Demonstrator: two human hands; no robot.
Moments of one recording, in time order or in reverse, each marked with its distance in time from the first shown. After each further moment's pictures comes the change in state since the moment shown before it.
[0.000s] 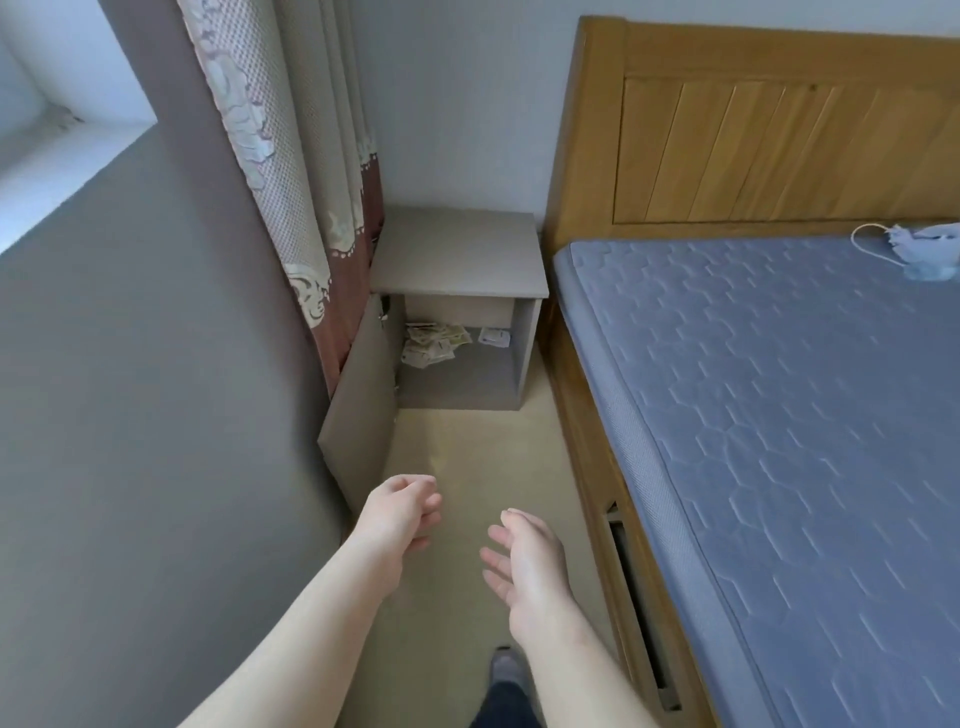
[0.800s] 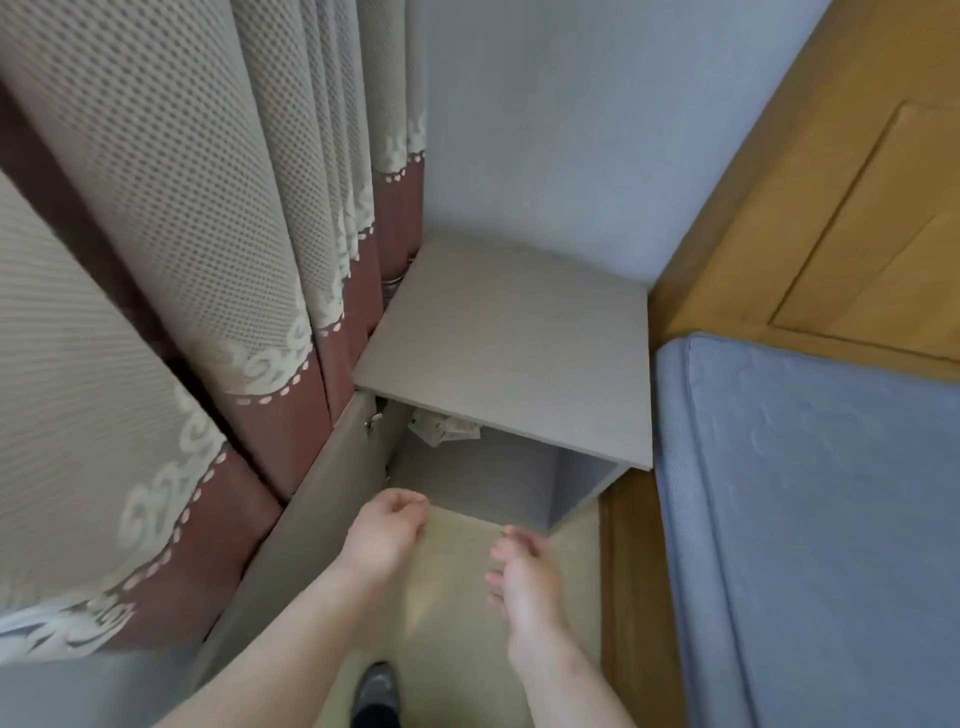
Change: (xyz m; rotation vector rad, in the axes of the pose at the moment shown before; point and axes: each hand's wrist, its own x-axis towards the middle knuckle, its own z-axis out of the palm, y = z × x) left_hand 0.436 0.202 0.054 0.020 0.142 0.011; right_hand 0.409 -0.230 0.184 -0.316 -0.053 0.004
